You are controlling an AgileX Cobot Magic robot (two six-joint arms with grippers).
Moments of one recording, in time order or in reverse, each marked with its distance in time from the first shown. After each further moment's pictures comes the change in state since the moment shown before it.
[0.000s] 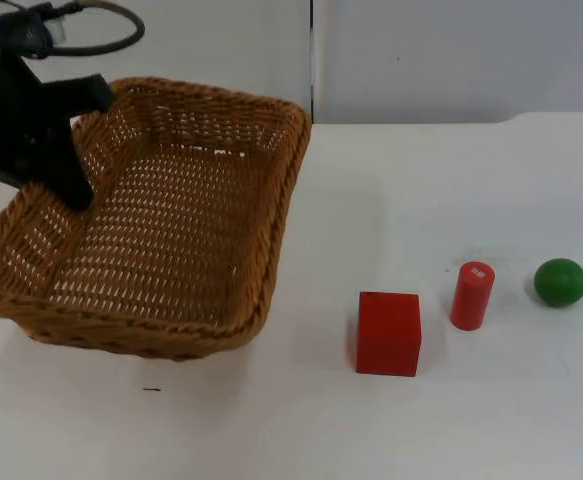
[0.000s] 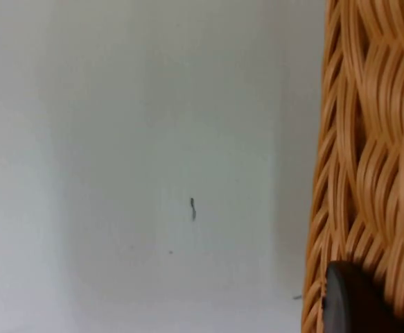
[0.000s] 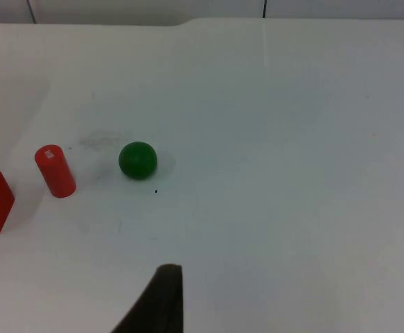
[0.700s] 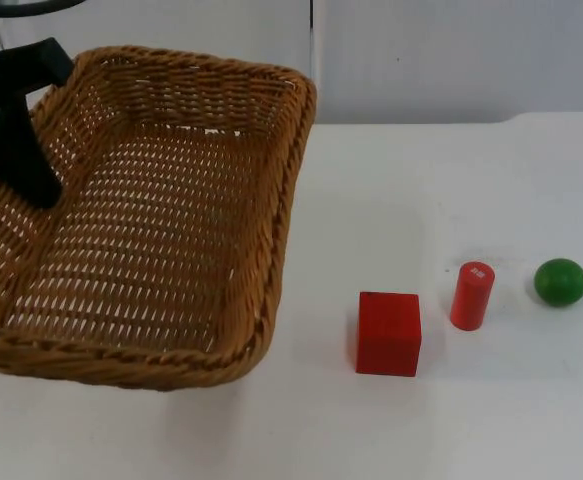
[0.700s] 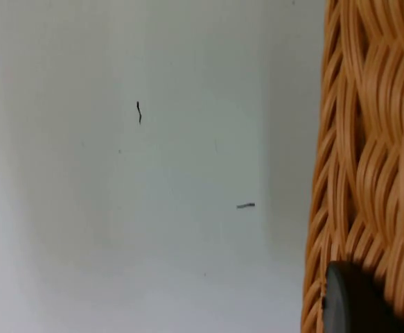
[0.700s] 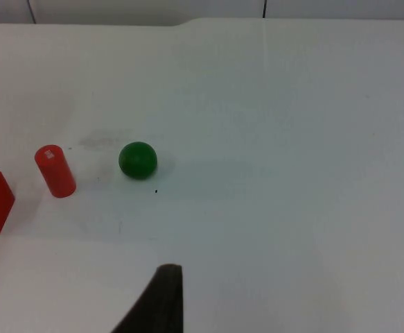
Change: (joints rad) right arm 0.000 0.000 0.000 0.000 0.000 0.000; left arm 0.000 -0.273 0.218 -0.029 0.019 -0.014
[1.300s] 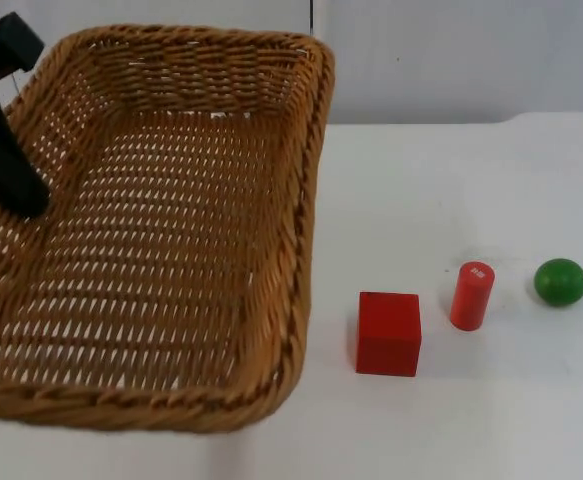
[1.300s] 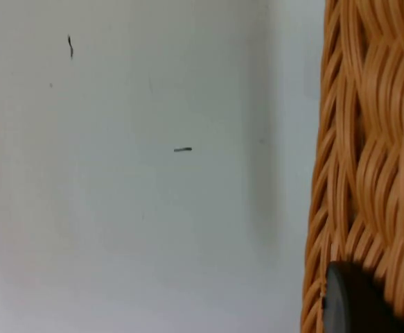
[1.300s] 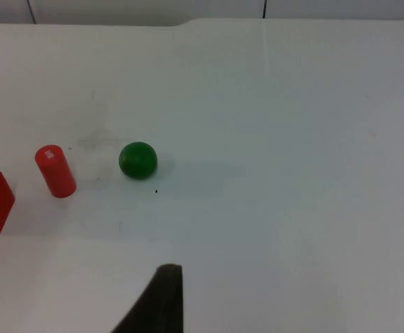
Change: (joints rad) right arm 0.000 0.000 0.000 0.000 0.000 0.000; left arm 0.000 -0.222 0.167 -0.081 0.027 0.004
